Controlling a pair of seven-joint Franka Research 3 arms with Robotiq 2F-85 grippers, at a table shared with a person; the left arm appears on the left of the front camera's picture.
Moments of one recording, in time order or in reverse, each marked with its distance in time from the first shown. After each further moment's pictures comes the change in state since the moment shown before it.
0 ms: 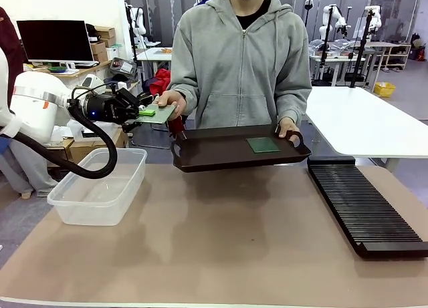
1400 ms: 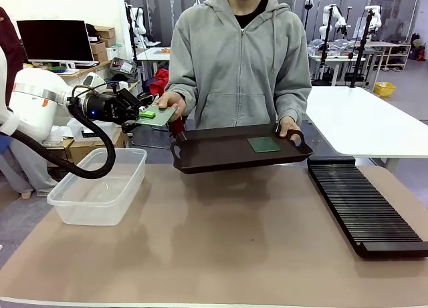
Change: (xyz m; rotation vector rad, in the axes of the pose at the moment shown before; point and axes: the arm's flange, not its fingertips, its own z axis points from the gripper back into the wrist) left arm 0.000 -0.004 -0.003 0.029 0.018 0.000; right arm 0.000 0.000 0.000 0.000 0.000 0.000
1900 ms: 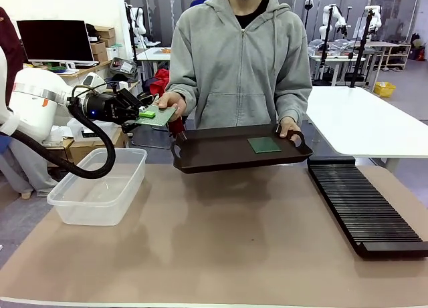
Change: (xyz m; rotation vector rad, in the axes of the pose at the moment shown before) left arm 0.000 0.000 0.000 0.000 0.000 0.000; right arm 0.000 0.000 0.000 0.000 0.000 0.000
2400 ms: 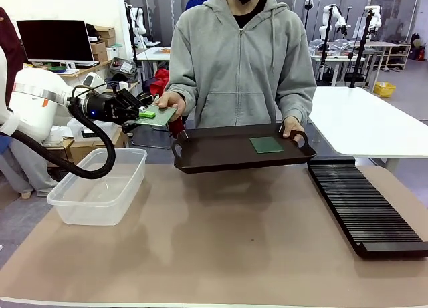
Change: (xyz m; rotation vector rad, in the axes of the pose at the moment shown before) left arm 0.000 0.000 0.000 0.000 0.000 0.000; right arm 0.000 0.000 0.000 0.000 0.000 0.000
